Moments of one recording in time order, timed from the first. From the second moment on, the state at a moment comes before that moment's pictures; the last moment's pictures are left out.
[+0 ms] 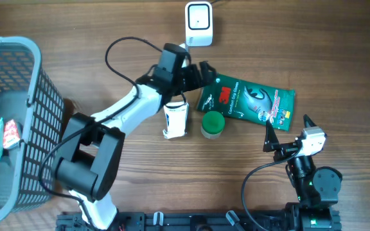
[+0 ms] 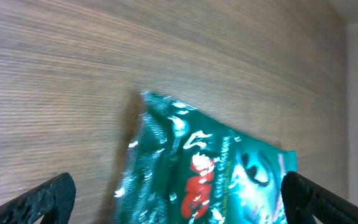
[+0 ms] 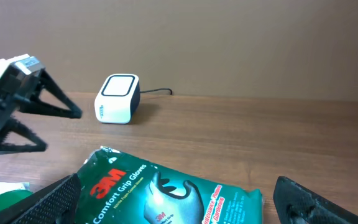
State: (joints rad) left arm -0.46 1.89 1.19 -0.10 0.30 -0.76; right arm -0.02 0.07 0.01 0.01 -0.17 0.01
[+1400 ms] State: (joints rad) left arm 0.90 1.70 1.26 -0.85 -0.31 -1.38; right arm -0.02 0.07 0.01 0.01 -0.17 0.01
